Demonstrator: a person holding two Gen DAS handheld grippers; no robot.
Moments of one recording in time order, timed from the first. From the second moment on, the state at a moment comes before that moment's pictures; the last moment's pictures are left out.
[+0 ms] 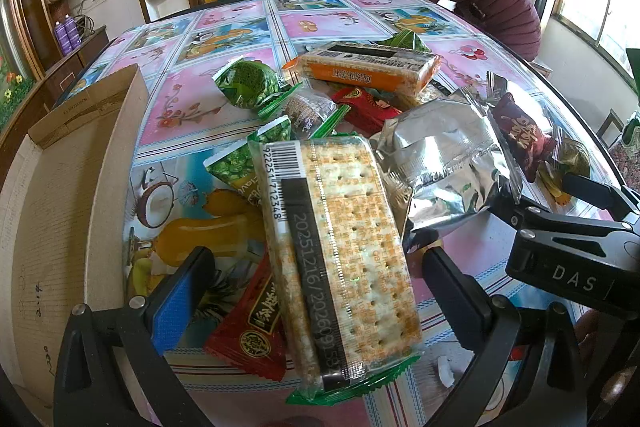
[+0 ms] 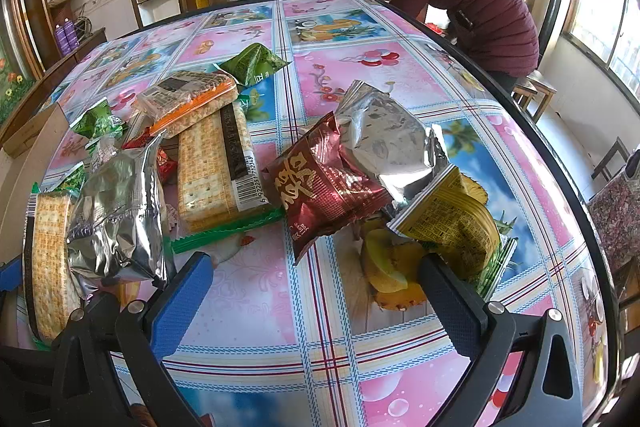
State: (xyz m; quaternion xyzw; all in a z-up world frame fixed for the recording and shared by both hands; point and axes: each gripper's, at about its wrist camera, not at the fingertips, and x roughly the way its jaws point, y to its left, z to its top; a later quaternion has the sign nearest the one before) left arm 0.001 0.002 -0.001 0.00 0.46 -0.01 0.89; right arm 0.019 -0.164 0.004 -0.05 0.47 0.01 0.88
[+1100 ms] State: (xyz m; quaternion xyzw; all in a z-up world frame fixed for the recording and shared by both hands) left arm 0.015 0.106 0.068 -0.11 0.41 -0.08 0.90; right arm 0.041 -0.133 0.040 0.02 0.47 0.20 0.86
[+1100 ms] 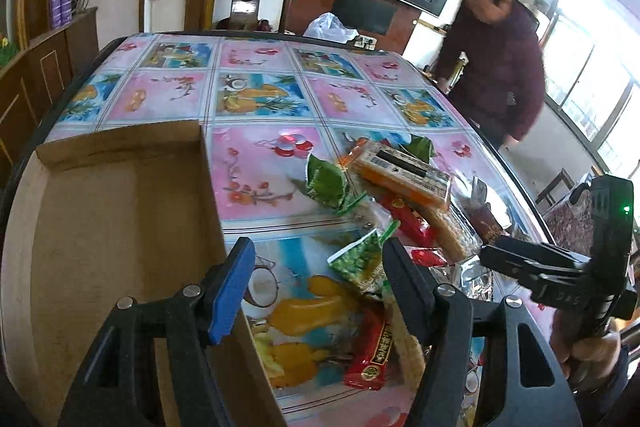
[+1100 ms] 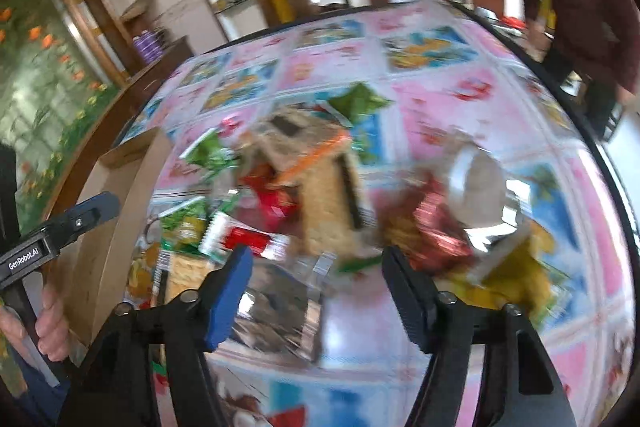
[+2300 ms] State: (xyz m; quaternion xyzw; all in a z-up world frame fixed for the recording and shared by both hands) left arm 0.009 0.094 0.068 -0.10 0.42 -0.12 0.89; right arm -0.043 -0.096 0.025 -0.15 0.53 0.39 0.74
